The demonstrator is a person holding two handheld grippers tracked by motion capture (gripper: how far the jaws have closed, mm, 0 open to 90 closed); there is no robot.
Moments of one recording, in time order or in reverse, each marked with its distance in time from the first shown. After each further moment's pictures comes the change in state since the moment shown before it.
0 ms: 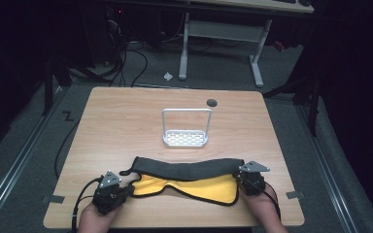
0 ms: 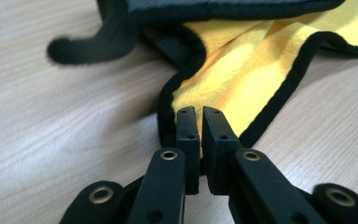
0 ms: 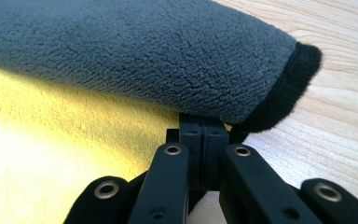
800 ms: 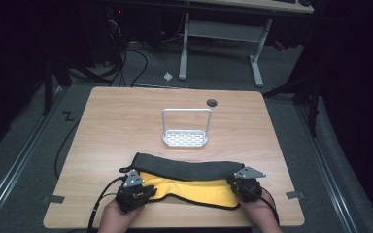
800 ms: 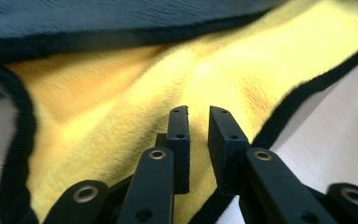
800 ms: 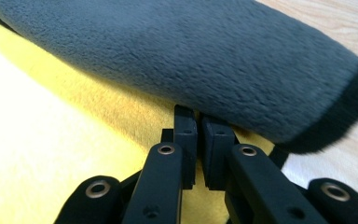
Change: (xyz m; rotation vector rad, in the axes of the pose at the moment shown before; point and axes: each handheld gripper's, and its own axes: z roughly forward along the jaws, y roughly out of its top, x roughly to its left) left arm -0.041 0.010 0.032 0.012 -0.119 0.075; right arm 0.021 -0.007 -0.011 0.009 0.063 -0.034
